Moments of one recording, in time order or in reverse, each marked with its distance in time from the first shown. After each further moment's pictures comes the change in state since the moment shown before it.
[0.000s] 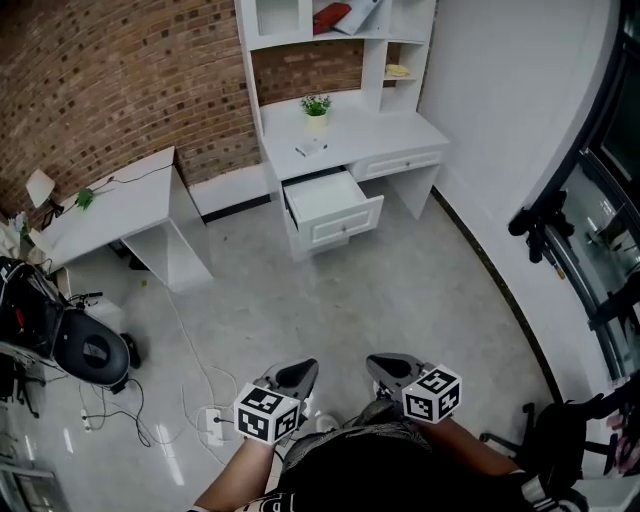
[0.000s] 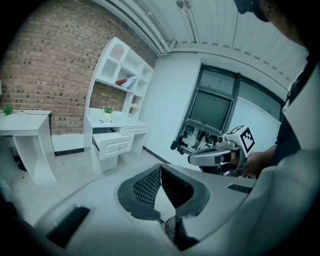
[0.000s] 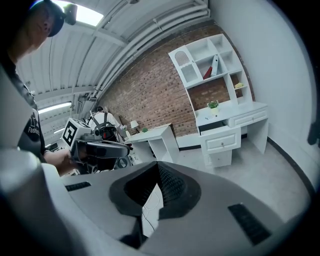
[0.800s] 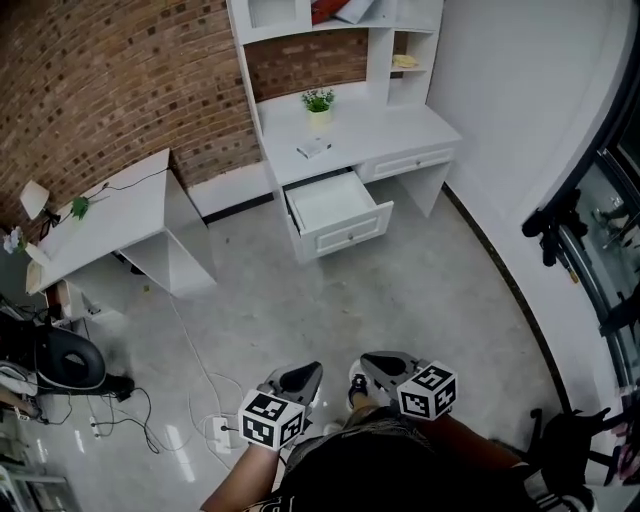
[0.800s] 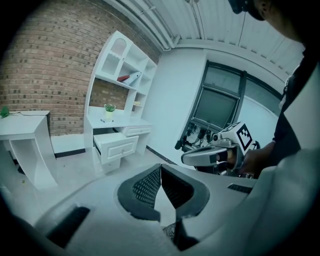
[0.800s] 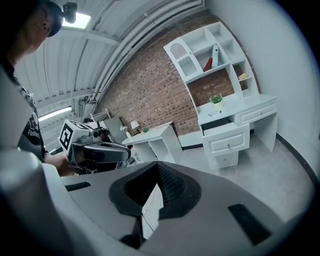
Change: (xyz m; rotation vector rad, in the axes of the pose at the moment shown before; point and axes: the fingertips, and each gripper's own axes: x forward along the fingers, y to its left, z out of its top) left arm 0.065 0.055 0.032 0.000 0.029 0.015; right arm 0.071 -0.061 0.038 0.042 0.027 0.054
